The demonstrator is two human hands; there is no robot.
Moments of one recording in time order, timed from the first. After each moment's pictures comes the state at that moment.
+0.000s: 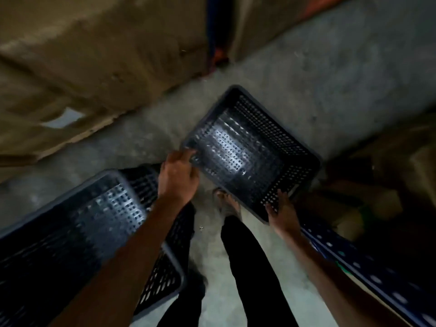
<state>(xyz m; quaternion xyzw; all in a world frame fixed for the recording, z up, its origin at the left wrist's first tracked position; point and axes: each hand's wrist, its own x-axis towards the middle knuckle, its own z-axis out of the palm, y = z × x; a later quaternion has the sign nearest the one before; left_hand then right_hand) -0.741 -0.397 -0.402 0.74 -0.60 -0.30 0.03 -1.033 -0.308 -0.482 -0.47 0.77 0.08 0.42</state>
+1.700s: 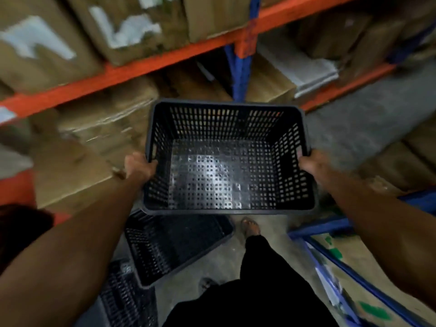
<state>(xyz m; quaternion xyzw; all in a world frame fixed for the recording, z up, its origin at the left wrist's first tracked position) -0.525 -0.240 0.017 0.85 -0.49 -0.18 0.02 -0.987 -0.280 -0.007 -0.42 0.82 -0.16 0.36</state>
